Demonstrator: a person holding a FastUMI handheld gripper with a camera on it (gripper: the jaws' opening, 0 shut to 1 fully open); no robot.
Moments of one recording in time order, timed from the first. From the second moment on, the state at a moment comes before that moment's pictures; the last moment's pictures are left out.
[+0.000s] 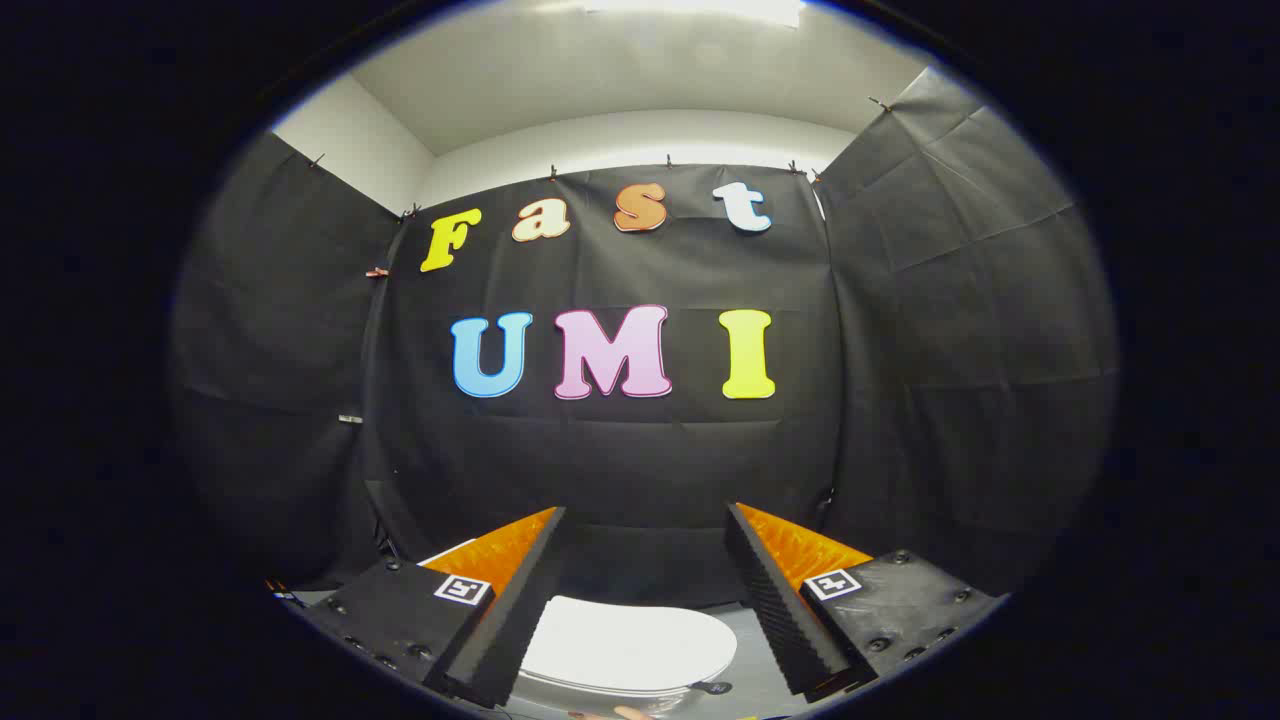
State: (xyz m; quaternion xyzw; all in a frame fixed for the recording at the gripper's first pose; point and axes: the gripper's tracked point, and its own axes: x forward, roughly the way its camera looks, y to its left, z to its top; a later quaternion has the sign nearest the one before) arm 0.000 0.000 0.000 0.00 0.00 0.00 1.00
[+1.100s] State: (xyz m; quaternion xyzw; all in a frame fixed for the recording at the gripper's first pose) arm -0.008 0.008 0.004 -0.01 -0.01 0.00 1.00
